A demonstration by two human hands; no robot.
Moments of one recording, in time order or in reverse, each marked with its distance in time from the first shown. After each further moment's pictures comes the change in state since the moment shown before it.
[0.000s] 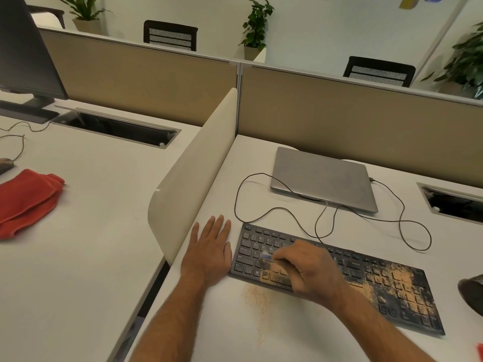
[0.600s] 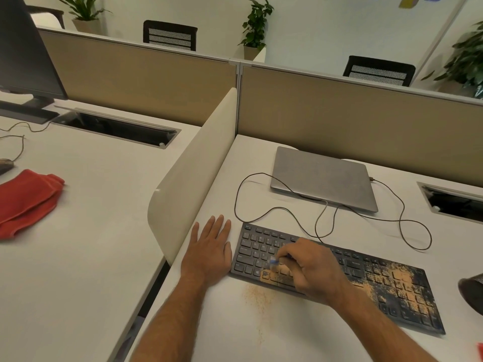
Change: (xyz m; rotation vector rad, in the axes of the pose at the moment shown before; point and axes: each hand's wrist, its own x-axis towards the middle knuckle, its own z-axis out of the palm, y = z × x) left_hand 0.000 -0.001 0.001 -0.002 -0.005 0.002; right_hand 0.001 0.000 -0.004 -0.019 0.000 0.106
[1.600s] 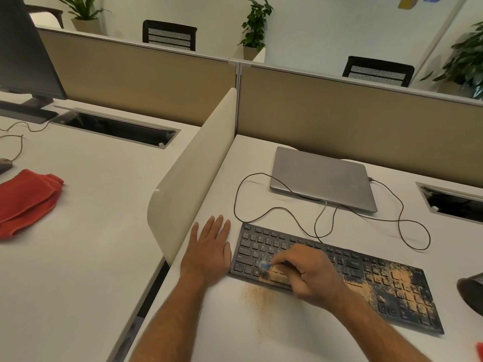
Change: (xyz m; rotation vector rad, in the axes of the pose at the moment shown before) left_hand 0.001 0.000 0.001 -0.009 0.002 -0.001; right_hand -0.006 -0.004 0.003 0.125 -0.041 -0.035
